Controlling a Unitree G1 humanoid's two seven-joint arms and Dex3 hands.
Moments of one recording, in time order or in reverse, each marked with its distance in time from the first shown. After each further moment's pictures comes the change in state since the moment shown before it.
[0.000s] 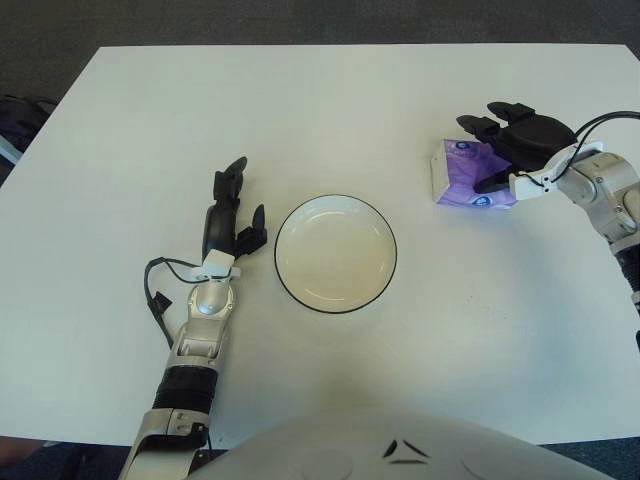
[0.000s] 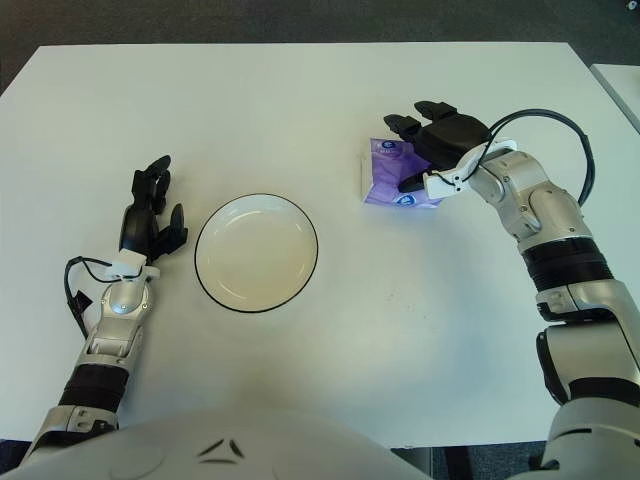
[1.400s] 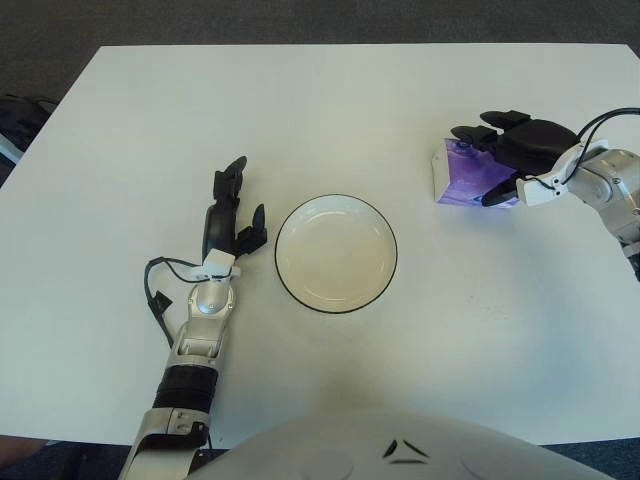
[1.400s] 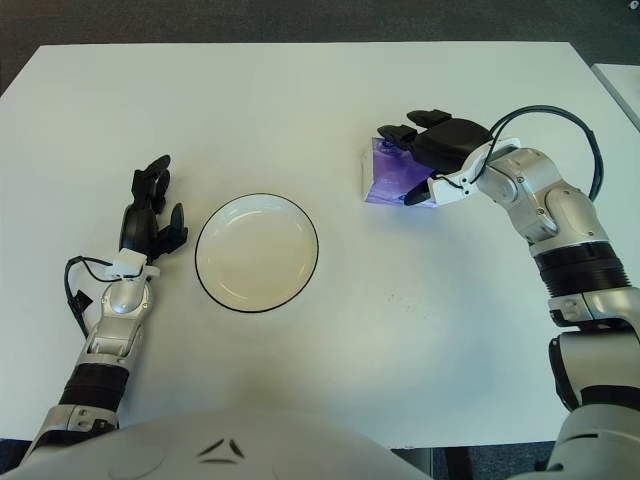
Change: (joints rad) left arm -0.002 -0.005 -0.009 0.001 0.006 0.000 0.007; right arm 0.022 -0.040 -0.033 -0.086 0.084 -0.102 0.171
